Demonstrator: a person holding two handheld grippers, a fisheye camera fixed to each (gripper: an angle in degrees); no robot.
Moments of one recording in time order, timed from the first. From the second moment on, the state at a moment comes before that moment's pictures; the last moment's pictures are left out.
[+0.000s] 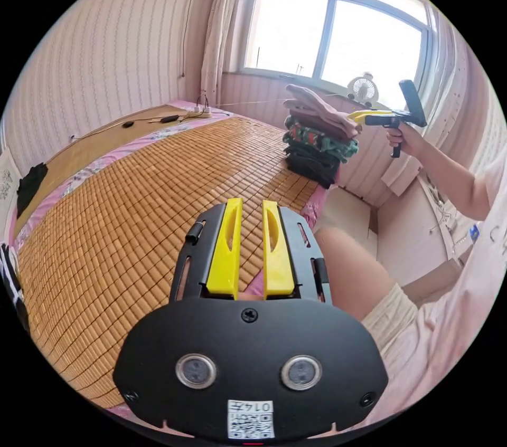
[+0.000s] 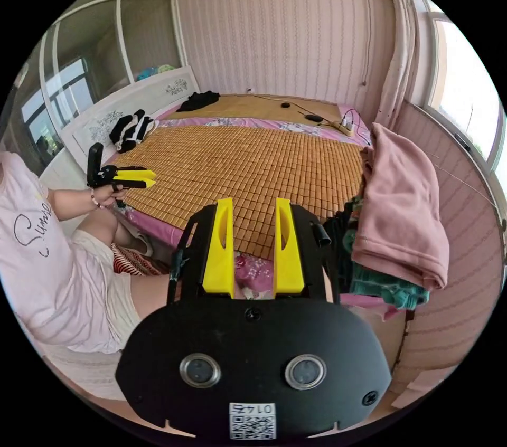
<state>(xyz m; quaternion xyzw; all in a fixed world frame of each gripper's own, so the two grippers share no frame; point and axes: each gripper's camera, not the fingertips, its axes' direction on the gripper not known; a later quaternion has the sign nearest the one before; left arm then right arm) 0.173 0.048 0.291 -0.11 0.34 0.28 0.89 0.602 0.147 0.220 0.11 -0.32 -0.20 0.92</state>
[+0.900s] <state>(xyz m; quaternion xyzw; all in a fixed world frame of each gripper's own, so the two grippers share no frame) -0.561 -0.122 0.170 0.00 -0.11 -0.11 0.99 -0.399 0.068 0.092 0.18 -0.37 -0.61 0.67</state>
